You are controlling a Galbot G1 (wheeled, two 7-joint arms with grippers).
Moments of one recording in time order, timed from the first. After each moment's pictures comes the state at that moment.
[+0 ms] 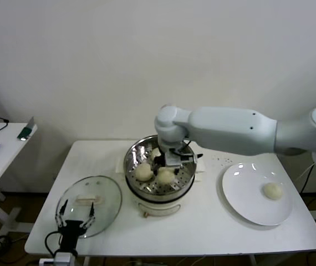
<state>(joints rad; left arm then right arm) 1.65 -1.40 -0.62 -1.85 0.14 -0.13 -0.12 0.57 1.22 -1.35 1.46 -0.21 0.49 -1.16</state>
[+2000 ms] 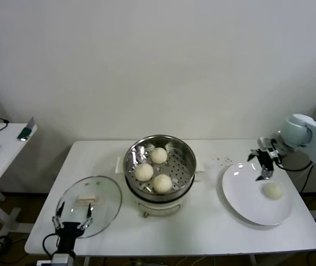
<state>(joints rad) 1.65 -1.41 -0.64 -1.85 0.12 -0.13 -0.13 0.29 0.53 -1.12 1.21 0.08 -0.11 -1.09</state>
